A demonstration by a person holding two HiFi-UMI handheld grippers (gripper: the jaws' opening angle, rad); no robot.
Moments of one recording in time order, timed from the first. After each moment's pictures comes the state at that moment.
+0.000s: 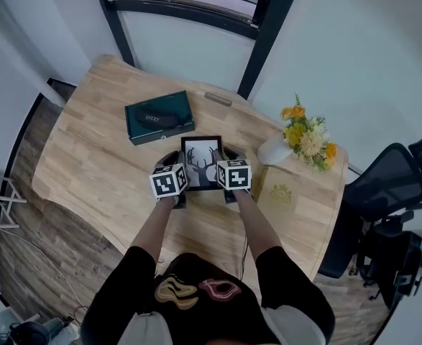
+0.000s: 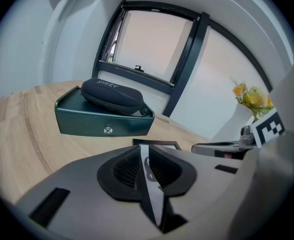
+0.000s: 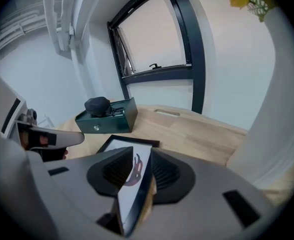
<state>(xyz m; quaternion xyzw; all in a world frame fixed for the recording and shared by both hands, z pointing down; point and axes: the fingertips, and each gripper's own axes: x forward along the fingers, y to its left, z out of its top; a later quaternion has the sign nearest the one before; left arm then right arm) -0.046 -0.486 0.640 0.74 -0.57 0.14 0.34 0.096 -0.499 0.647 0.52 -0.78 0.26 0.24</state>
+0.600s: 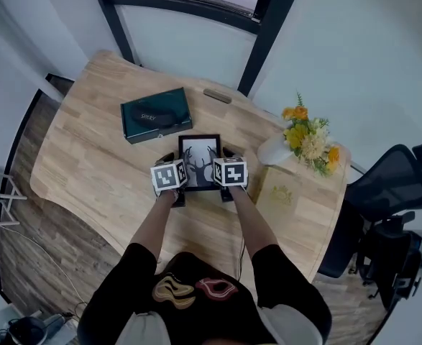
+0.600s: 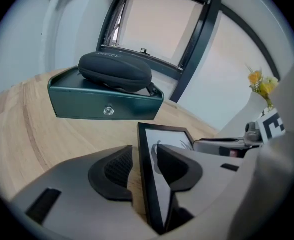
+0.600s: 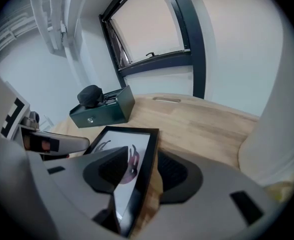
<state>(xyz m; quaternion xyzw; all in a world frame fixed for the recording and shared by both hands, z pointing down) -0.042 -0.491 0.685 0.71 -0.56 0.20 0.38 0.095 -0.506 0.683 0.50 -0.77 0.30 0.25</state>
